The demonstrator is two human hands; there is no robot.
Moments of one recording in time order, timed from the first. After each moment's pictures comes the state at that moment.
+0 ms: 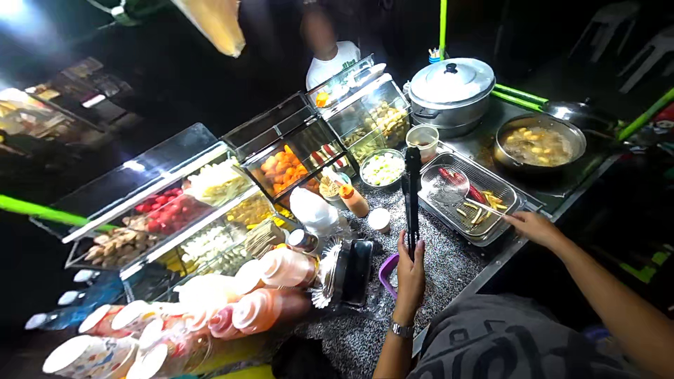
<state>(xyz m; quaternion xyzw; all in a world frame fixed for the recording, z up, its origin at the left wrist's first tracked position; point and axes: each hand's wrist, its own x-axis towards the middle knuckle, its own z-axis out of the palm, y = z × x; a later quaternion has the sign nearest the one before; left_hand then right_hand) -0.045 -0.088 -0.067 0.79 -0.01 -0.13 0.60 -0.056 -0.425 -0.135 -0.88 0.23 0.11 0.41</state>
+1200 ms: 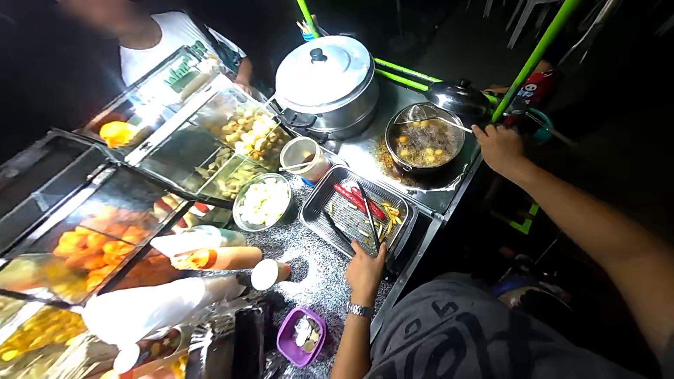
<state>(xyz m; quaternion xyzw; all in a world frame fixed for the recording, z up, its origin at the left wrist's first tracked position) 0.004 -0.294 -0.110 0.96 0.02 -0.26 0.07 -0.012 -0.690 -0.097 -0.97 0.25 0.01 0.06</state>
